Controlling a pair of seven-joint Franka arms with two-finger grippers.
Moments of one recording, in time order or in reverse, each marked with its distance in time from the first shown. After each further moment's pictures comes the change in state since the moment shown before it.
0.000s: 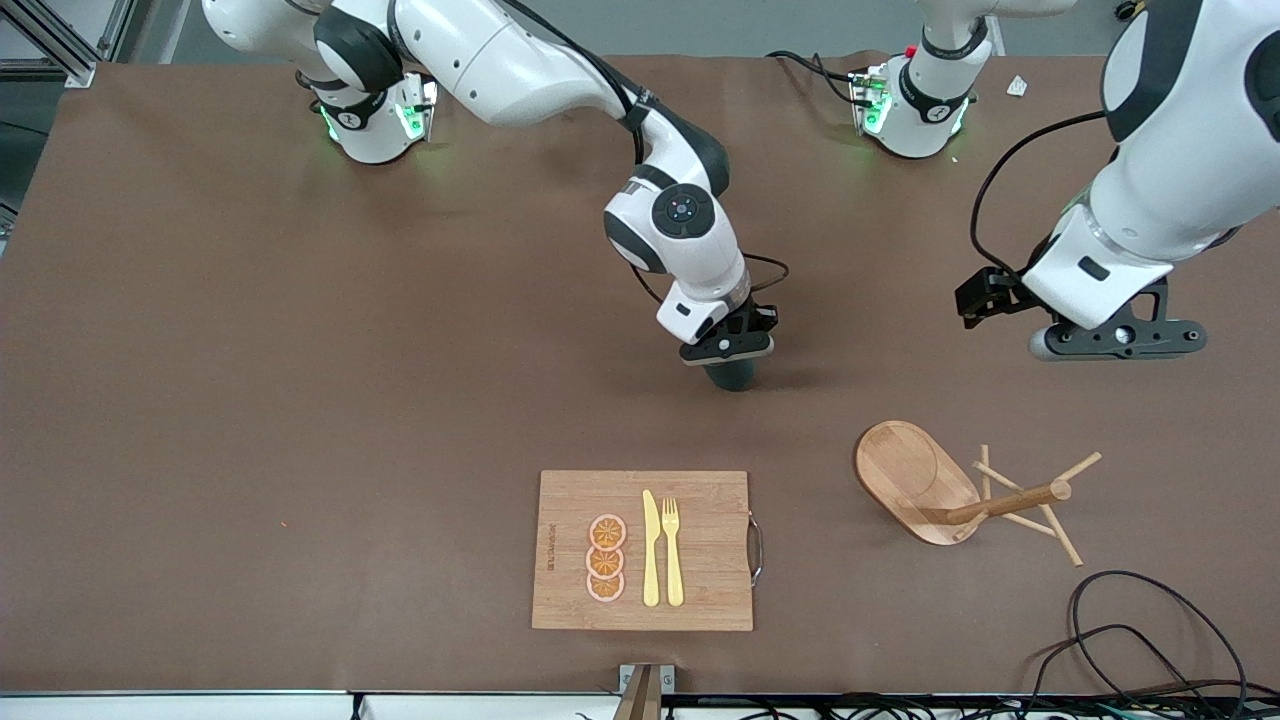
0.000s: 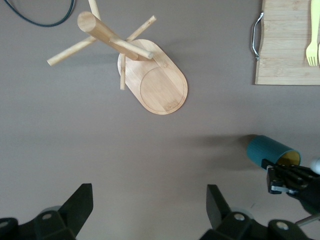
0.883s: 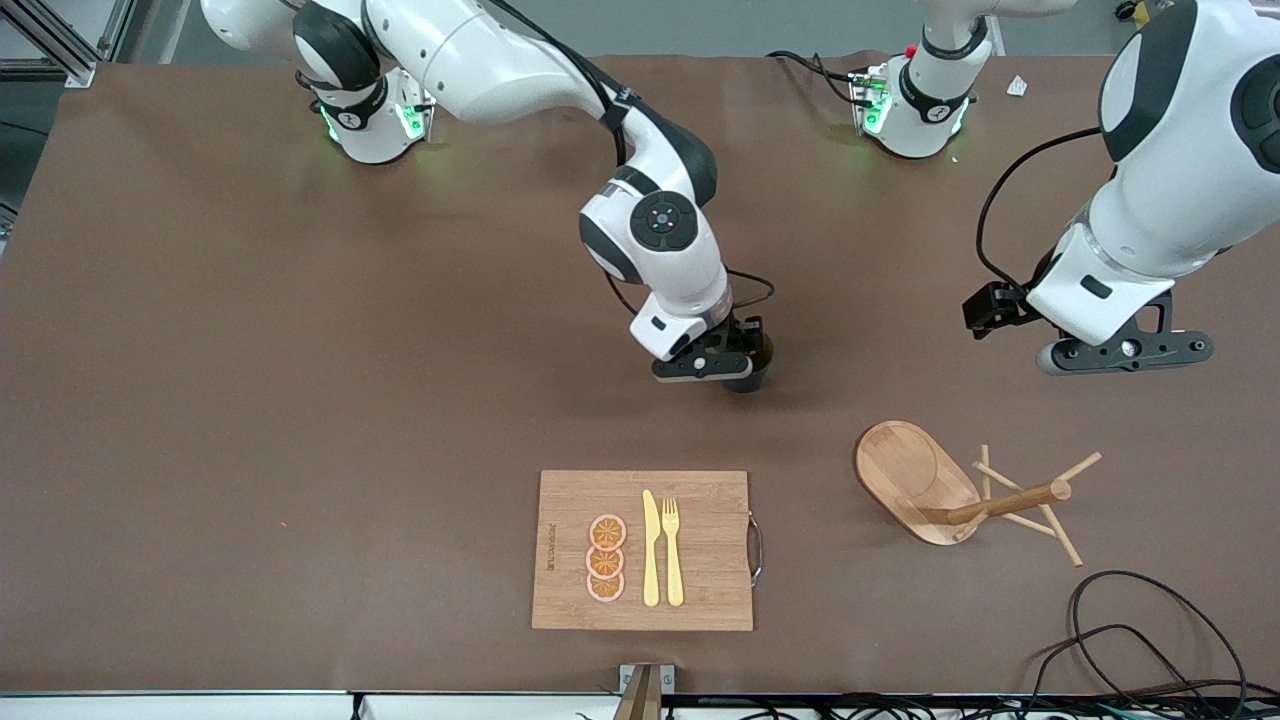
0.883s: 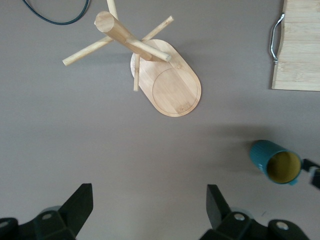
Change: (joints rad) left arm 0.010 0.013 0.004 0.000 0.043 0.002 -0.010; right arm -0.070 -0.069 -0.033 0.059 -0.008 -0.163 0.013
